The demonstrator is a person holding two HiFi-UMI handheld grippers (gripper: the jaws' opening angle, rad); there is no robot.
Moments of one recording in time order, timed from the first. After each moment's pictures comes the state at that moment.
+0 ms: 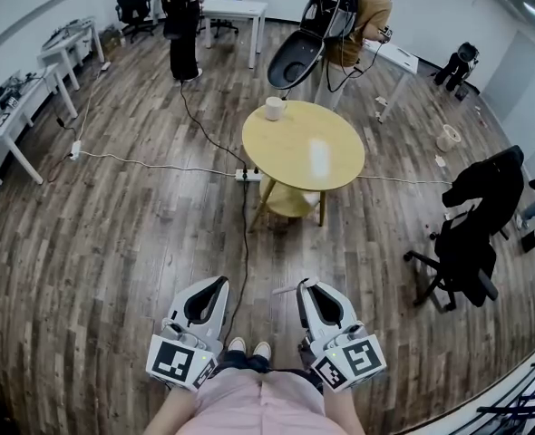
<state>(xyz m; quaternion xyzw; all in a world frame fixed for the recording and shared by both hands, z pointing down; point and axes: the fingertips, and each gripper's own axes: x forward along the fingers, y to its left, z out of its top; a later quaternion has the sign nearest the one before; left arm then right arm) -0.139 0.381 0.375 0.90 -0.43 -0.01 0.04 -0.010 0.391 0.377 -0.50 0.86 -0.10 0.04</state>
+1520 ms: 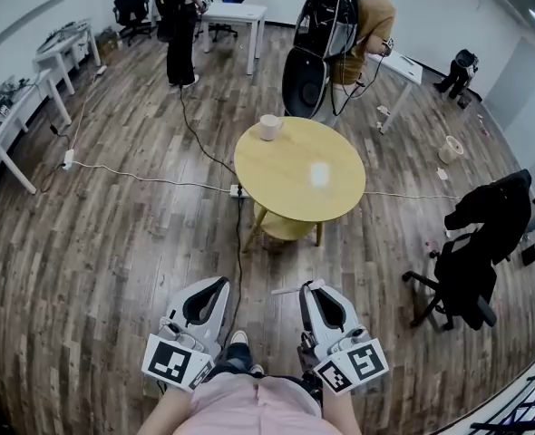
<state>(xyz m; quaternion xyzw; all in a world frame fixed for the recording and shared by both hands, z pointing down) -0.106 0.254 0.365 0.91 -0.42 -0.02 0.03 0.025 0.266 0.366 -0.49 0.86 -0.10 0.08</state>
